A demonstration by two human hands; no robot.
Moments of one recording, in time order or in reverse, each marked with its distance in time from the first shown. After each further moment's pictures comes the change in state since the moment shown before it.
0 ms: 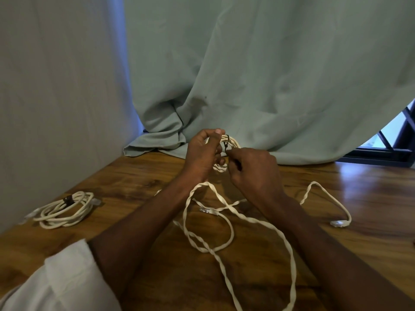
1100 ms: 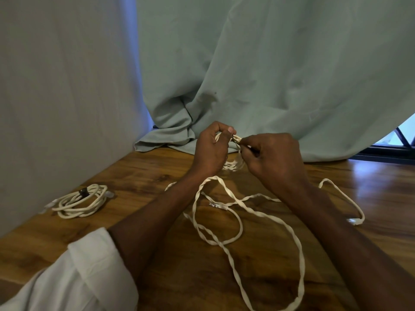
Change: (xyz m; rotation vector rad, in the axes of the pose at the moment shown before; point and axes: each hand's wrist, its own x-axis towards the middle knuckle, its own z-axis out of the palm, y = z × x) left_hand 0.007 -0.009 -0.009 0.373 0.021 0.273; right_hand 0.011 0.006 -0.026 0.035 0.074 -0.114
